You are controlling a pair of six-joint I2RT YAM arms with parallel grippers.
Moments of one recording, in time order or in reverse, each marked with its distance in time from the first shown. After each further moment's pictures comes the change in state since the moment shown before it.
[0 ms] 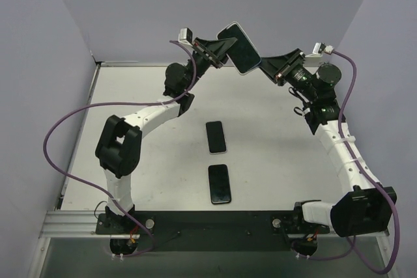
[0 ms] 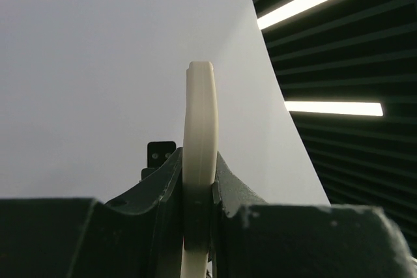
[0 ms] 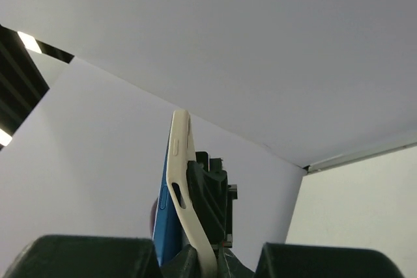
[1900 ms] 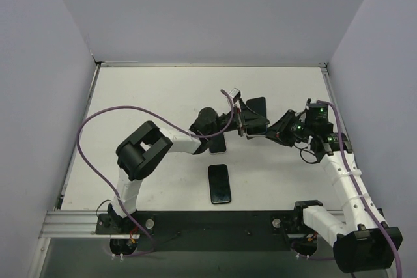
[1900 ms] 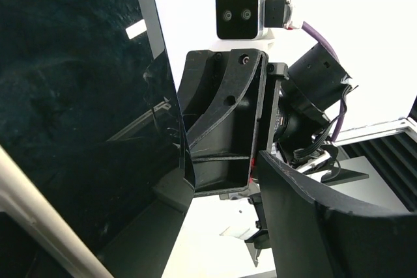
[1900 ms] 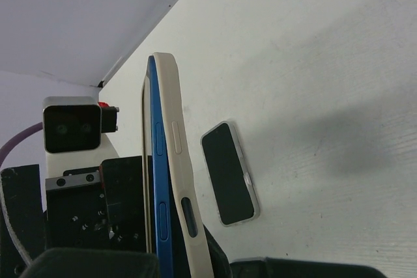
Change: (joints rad) left arm -0.246 0.125 -0.367 0.115 0.339 0.049; right arm -0.045 -0.298 -0.251 -0.929 0.121 -0.432
